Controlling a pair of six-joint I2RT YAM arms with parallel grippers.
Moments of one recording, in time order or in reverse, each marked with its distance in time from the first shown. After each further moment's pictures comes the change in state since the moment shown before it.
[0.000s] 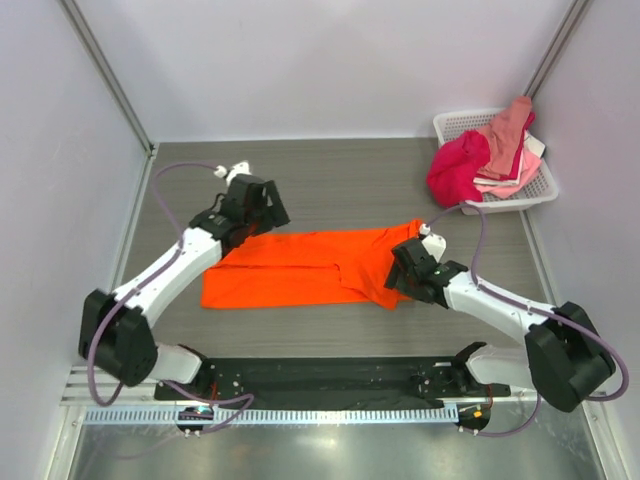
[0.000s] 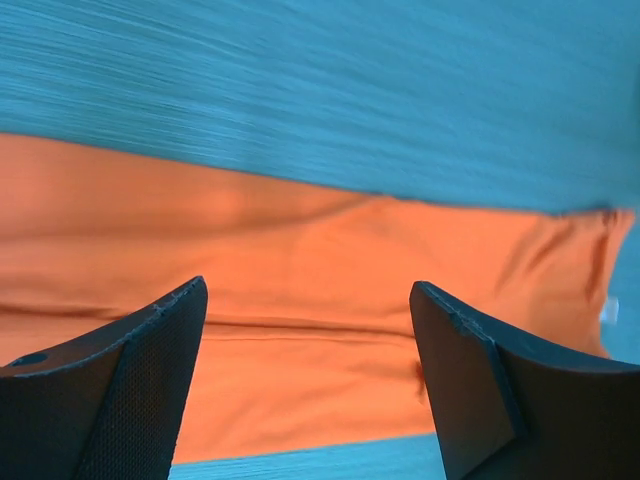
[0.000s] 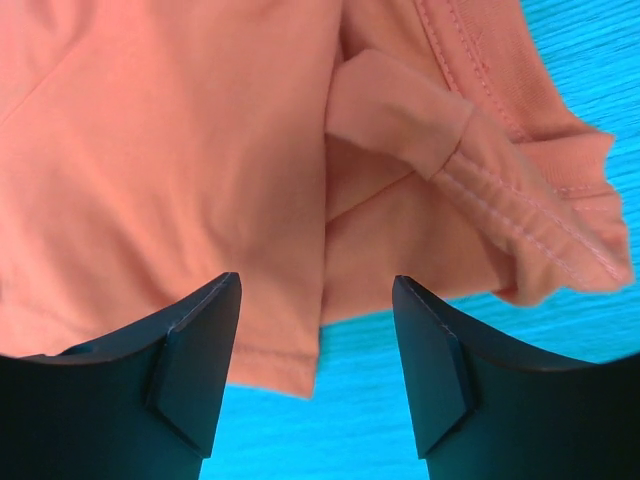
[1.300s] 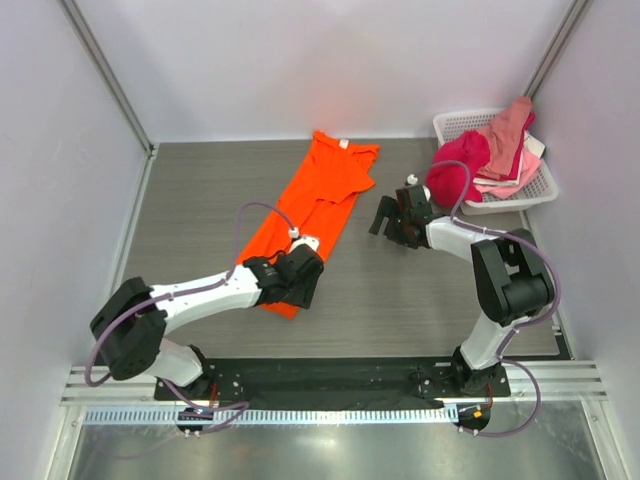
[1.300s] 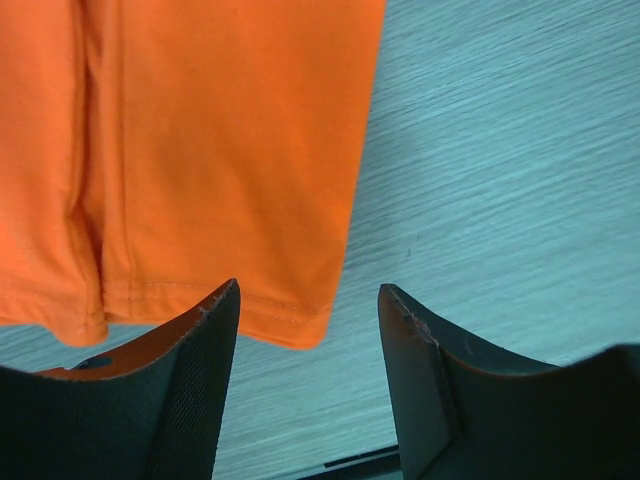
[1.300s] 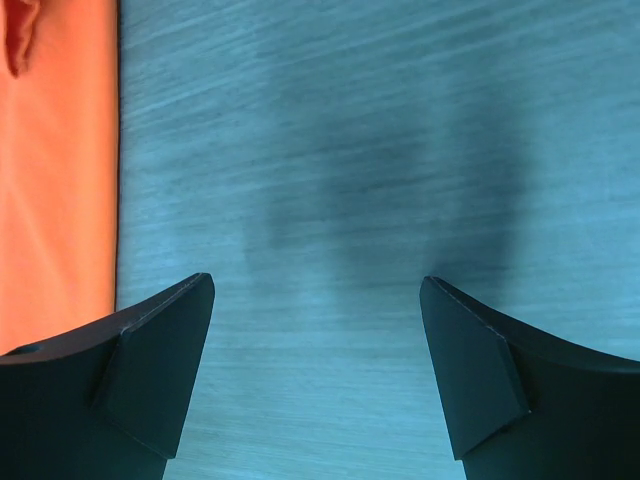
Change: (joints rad) left arm -0.423 -0.009 -0.237 -0.109 -0.085 0.166; right arm -0.258 0.549 0.426 0.302 -0.287 -0.248
